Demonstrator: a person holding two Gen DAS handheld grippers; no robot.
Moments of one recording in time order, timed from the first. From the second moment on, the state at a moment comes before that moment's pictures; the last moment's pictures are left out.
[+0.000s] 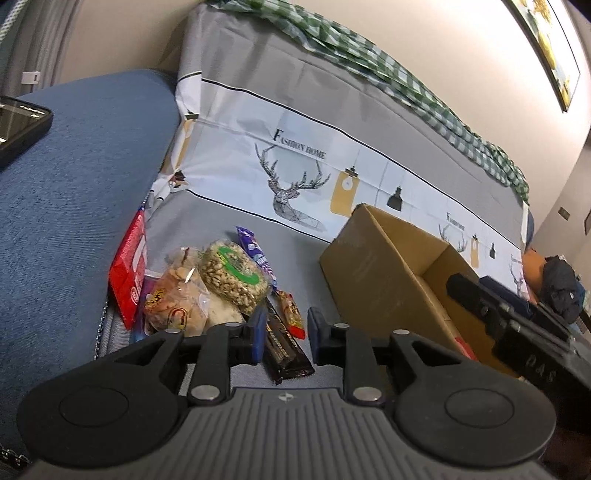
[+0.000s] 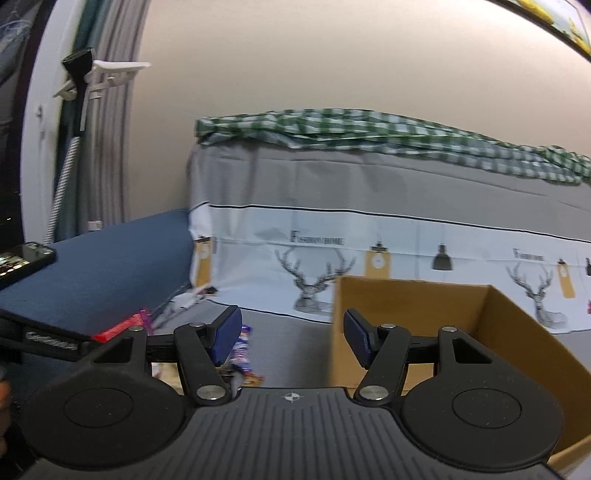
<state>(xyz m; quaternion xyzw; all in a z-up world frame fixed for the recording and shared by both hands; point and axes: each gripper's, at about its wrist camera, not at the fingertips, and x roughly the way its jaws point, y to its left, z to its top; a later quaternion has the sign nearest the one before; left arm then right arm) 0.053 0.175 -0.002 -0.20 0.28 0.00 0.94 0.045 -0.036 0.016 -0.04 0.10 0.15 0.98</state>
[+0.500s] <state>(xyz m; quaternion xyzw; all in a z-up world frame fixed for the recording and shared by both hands) 0.062 0.194 -0.007 -0.22 0.28 0.11 0.93 0.052 0.009 -0.008 -0.07 0.14 0.25 0.96</state>
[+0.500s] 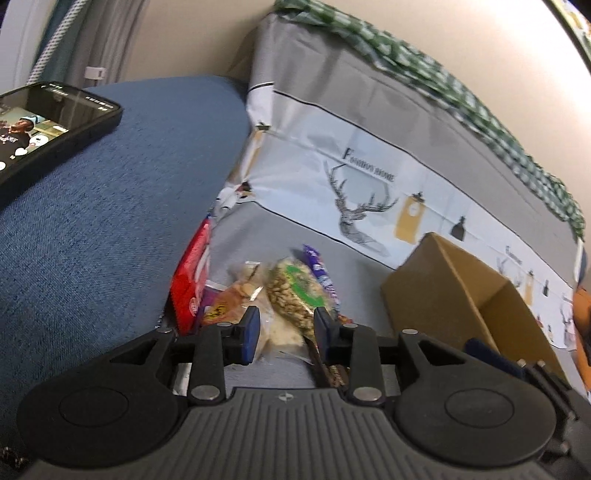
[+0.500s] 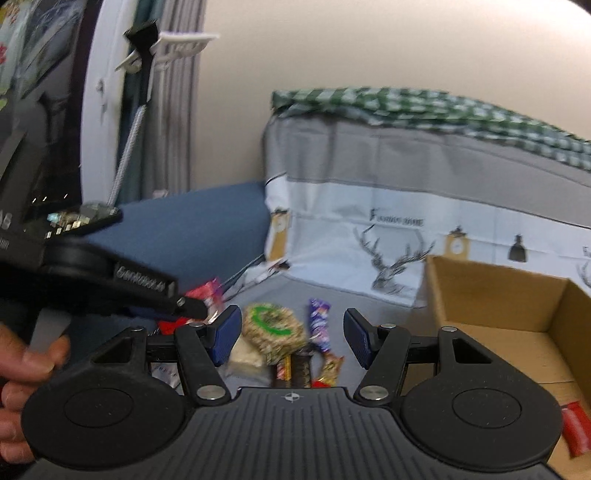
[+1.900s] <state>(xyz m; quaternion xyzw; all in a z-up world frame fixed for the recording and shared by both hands) 0.112 0.199 -0.038 -0.18 0.38 0.18 0.89 0.077 0.010 -0.044 -0.06 0.40 0.26 0.87</state>
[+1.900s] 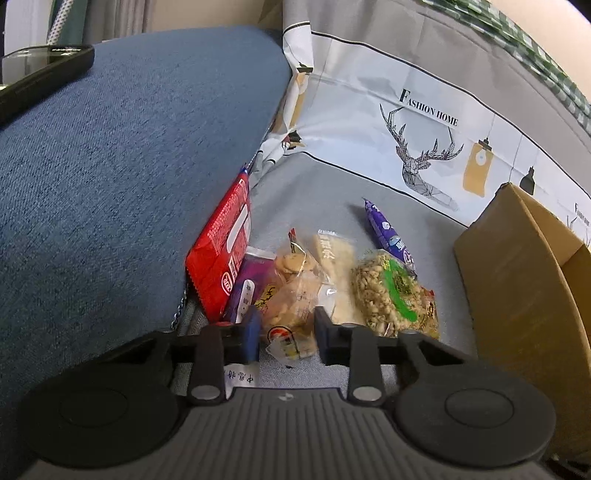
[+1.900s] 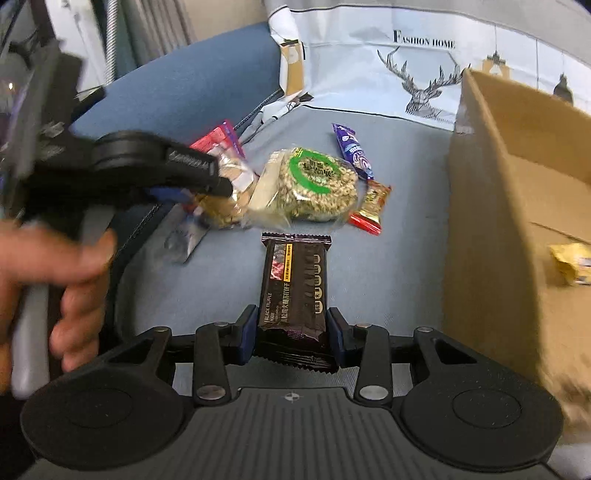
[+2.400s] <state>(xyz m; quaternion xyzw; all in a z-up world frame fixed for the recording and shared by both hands) 0.061 0.182 -0.007 -0.19 0.33 0.13 0.92 0.064 -0.001 -0.075 -0.09 0.38 0.24 0.89</state>
